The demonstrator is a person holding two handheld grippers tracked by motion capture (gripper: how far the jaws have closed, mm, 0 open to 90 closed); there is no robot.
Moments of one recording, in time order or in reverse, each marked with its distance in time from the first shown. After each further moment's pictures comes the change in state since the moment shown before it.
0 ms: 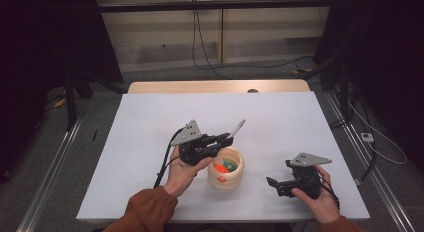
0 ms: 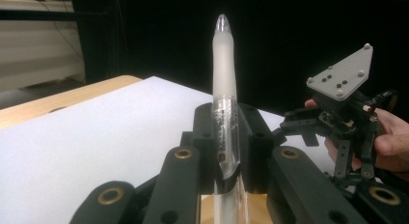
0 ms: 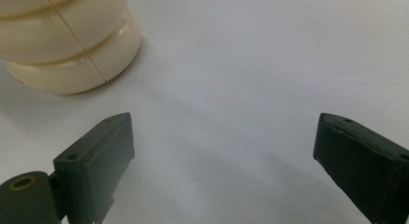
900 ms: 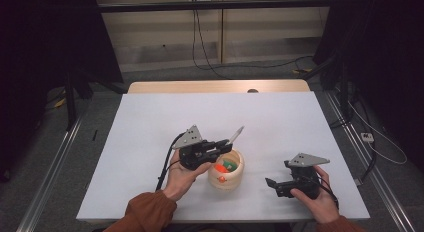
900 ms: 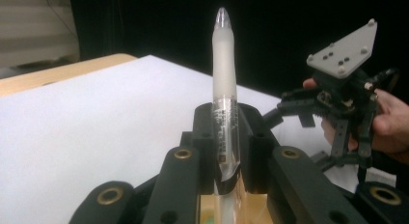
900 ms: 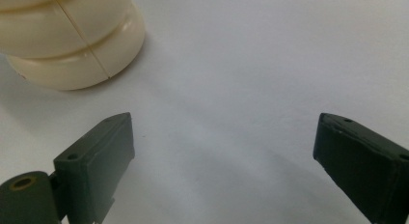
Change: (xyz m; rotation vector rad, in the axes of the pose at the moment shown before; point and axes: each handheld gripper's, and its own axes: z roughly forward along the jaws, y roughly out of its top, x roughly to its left) left arm -0.001 -0.013 -0.008 0.066 0.006 -0.017; right arm 0.001 0.000 0.002 0.009 0.012 -0.014
